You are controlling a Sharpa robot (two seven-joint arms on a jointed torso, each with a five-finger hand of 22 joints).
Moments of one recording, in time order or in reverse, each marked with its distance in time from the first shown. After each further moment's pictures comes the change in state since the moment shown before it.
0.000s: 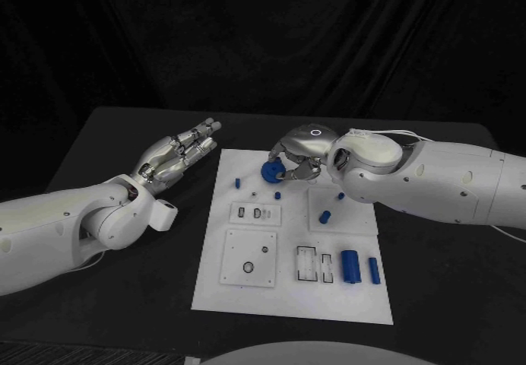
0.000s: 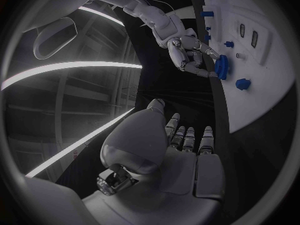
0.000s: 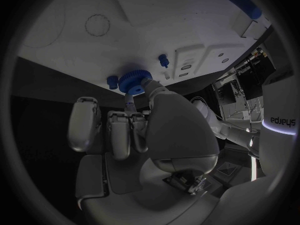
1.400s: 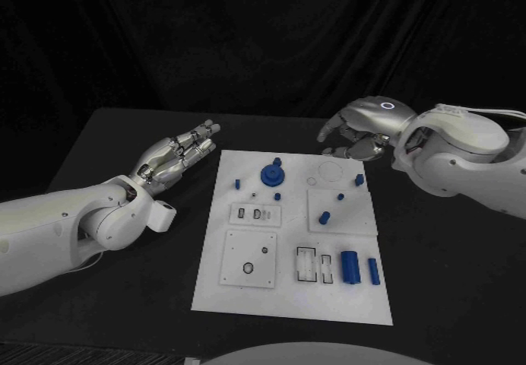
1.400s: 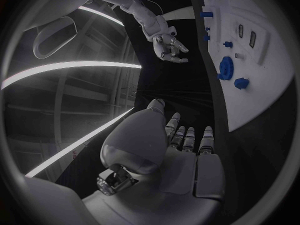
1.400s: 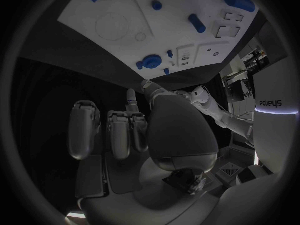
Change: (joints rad) left arm 0.000 -0.012 0.000 0.002 0.000 0.007 -0.009; left_hand 0.000 0.000 0.003 -0.003 0.000 0.007 0.007 0.004 0.001 0.000 0.000 0.000 0.000 0.001 0.006 0.000 0.000 0.000 0.000 0.007 0.000 -0.001; right arm 0.127 -0.346 -0.001 0.272 0.002 -0.016 -0.041; right_hand -0.036 -0.002 0.004 0.018 -0.088 0.022 -0.019 0.058 -0.090 -0.003 -0.004 0.000 0.000 0.000 0.000 0.000 0.000 -0.016 0.013 -0.006 0.088 0.000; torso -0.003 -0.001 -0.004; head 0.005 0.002
